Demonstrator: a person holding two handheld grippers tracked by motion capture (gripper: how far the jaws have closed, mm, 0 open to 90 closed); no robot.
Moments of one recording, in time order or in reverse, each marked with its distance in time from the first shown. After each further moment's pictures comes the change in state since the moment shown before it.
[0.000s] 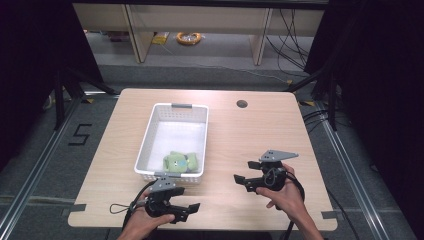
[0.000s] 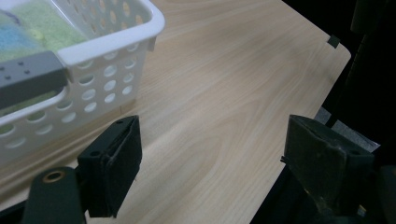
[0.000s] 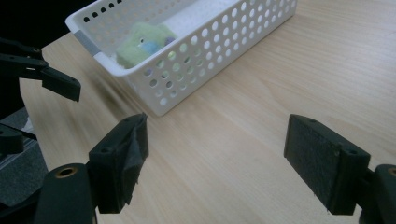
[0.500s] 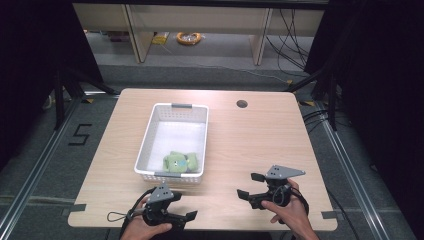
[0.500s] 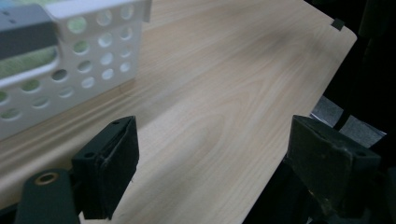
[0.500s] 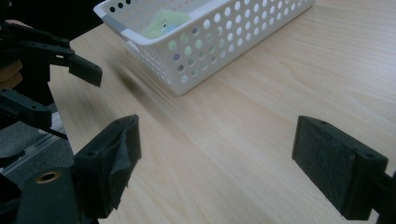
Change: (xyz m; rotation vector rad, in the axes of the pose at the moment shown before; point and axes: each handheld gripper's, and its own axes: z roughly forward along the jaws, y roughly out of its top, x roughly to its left) left arm -0.004 -0.022 0.001 -0.003 -0.001 0.027; right arm 0.005 -0.040 -0.009 -0.060 0.063 -0.015
